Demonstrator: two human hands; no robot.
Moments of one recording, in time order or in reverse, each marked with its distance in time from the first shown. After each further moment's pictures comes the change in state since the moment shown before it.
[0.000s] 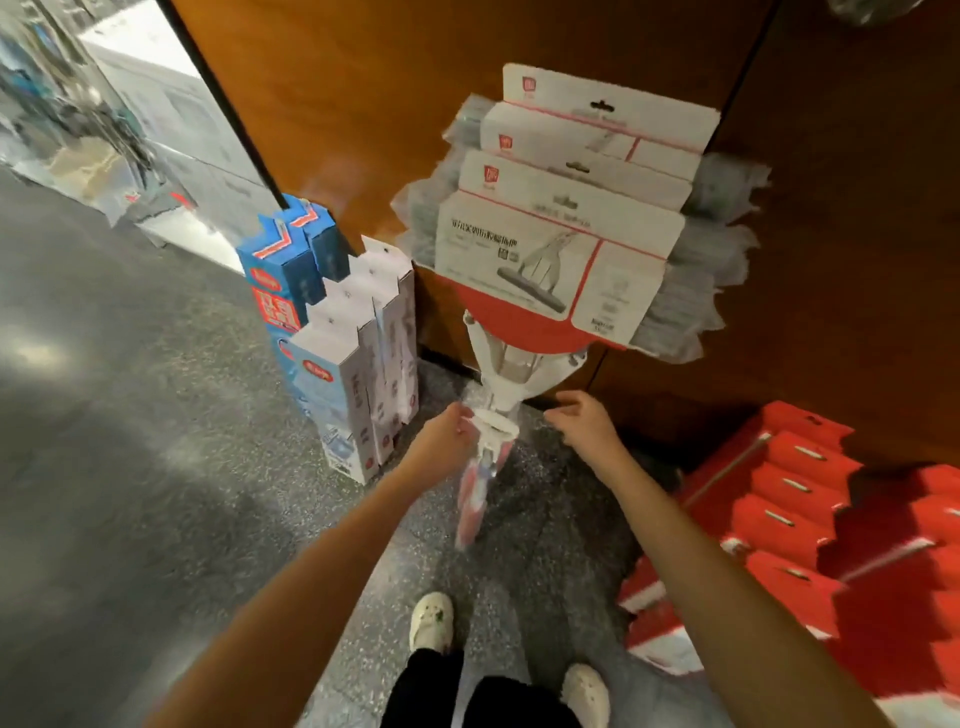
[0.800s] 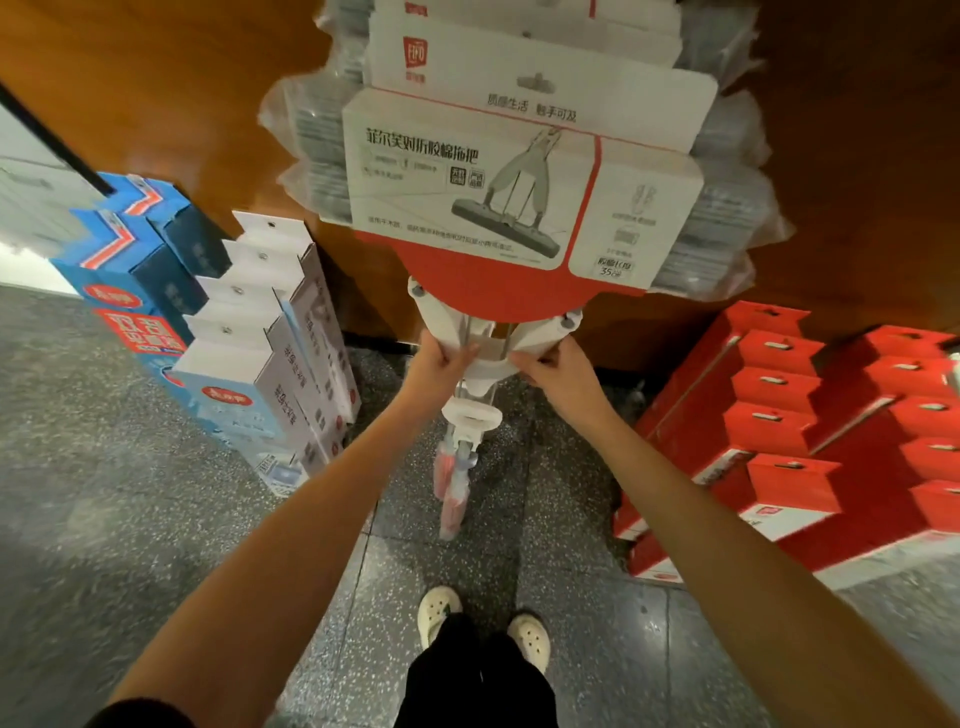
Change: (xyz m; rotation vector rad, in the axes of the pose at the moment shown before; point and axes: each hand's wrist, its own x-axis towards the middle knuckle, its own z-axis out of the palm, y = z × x) left_hand 0.111 -0.003 0.014 -0.440 -0.145 0.273; right_hand 0.044 0.021 0.037 0.137 0.244 -0.225
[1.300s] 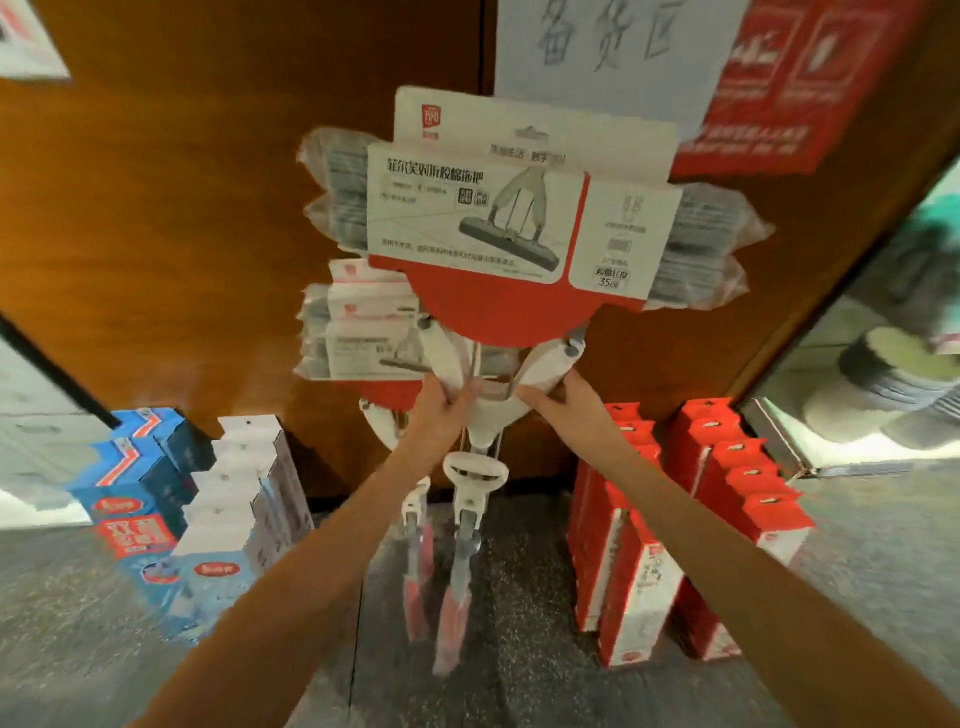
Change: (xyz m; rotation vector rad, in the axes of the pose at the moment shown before) left_hand -0.123 0.248 0.028 0.072 -0.102 0.322; right_hand -0.170 -0.197 -0.152 -0.024 0.237 -0.205
